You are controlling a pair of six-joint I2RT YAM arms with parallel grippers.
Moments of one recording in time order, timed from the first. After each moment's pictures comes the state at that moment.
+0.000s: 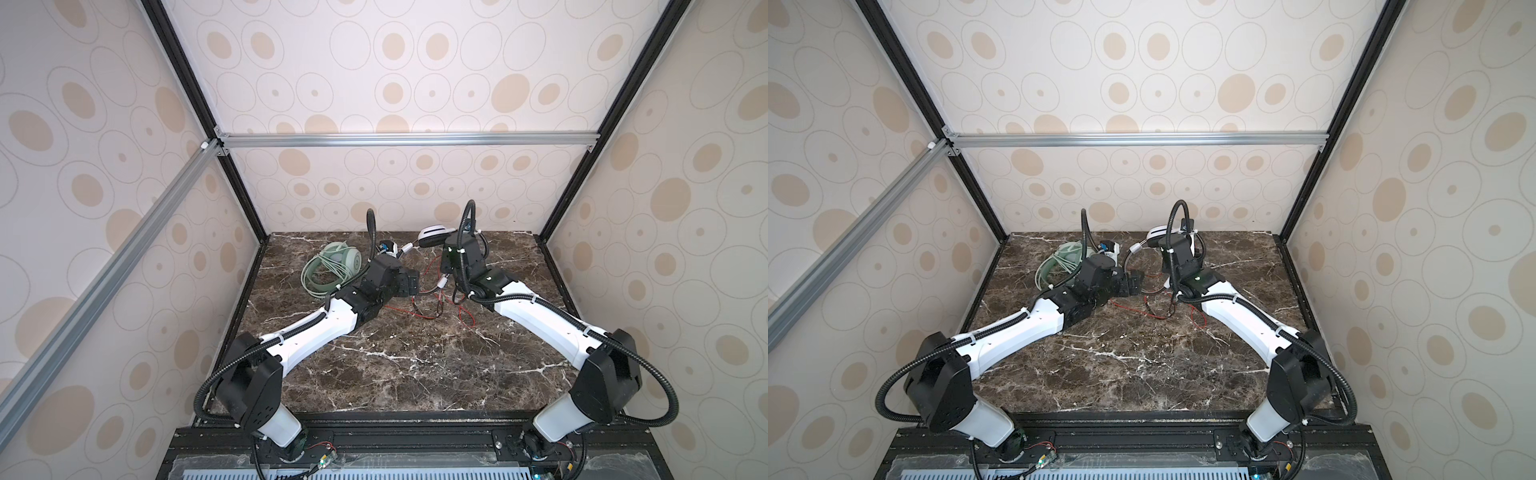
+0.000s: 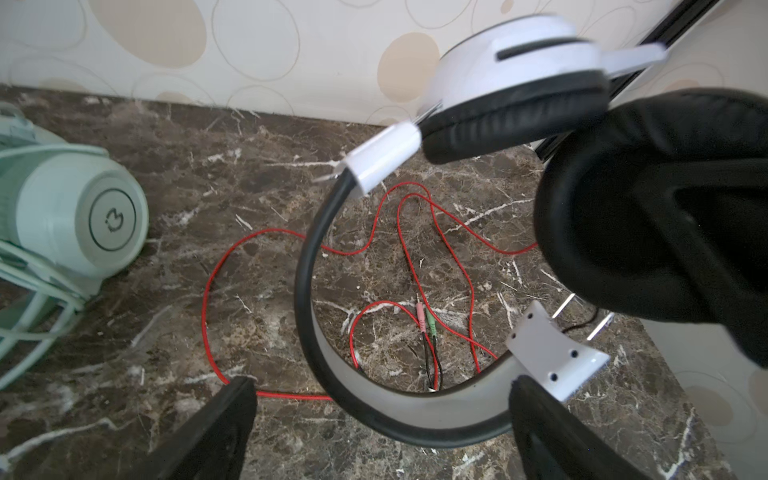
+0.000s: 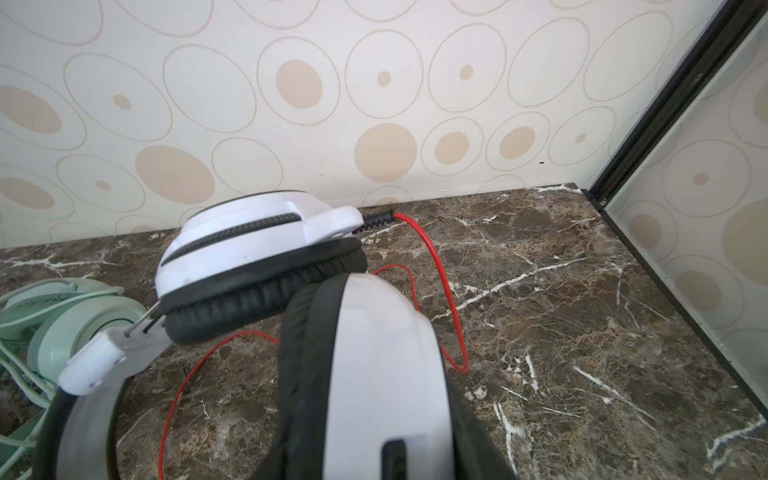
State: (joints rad) left arm -0.69 1.57 1.20 -0.15 -0.21 -0.53; right arm 0.60 1.56 1.34 -0.28 0.63 0.38
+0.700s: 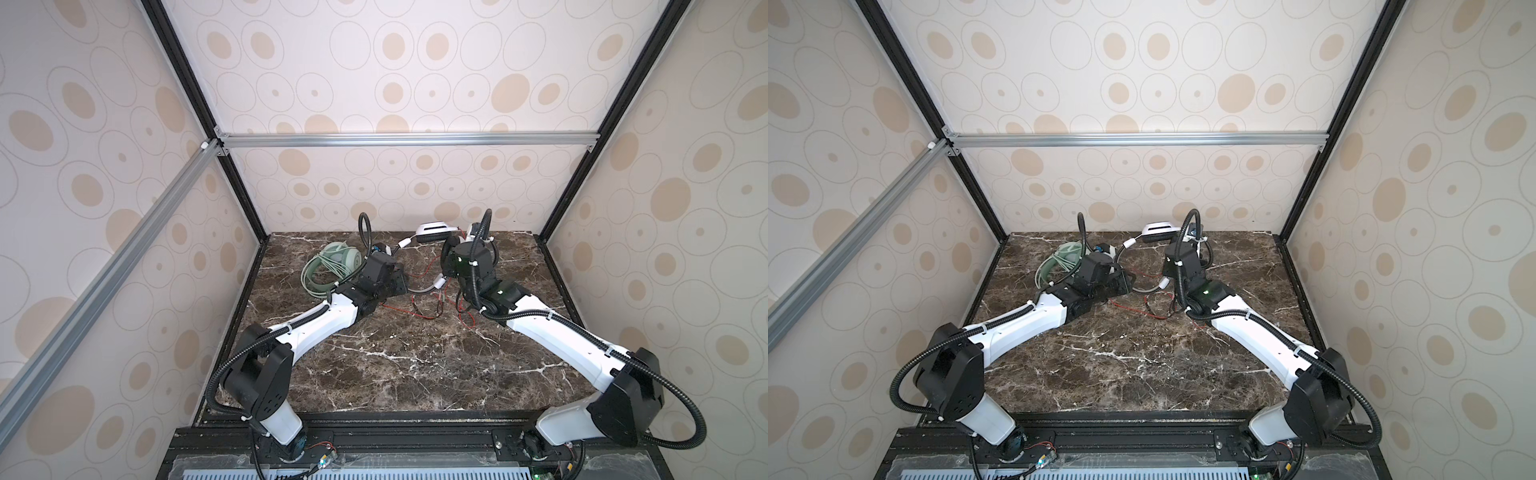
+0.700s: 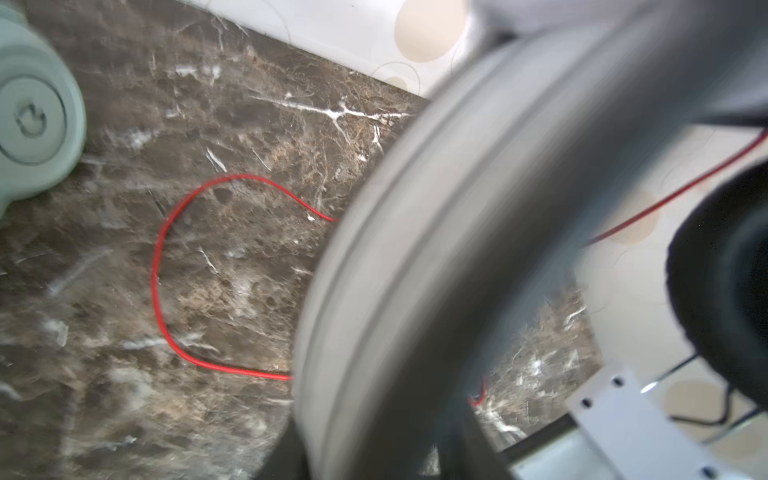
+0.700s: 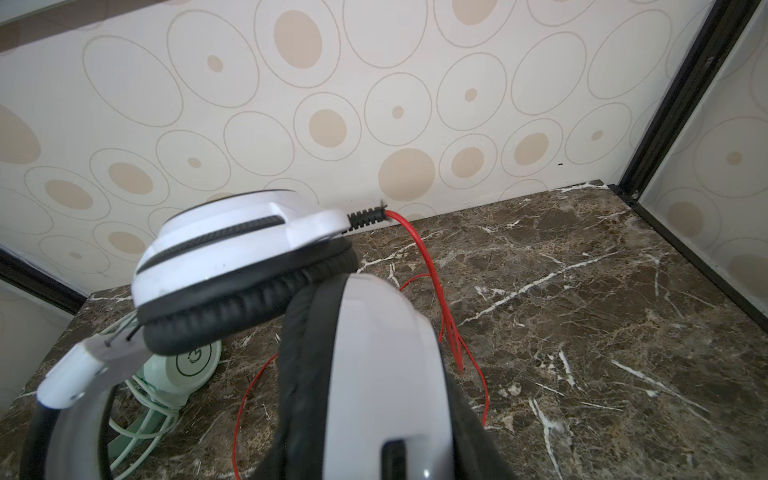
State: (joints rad) left arm -0.62 1.62 1.19 -0.13 -0.05 -0.71; right arm 0.64 1.43 1.23 -0.19 0.61 0.47
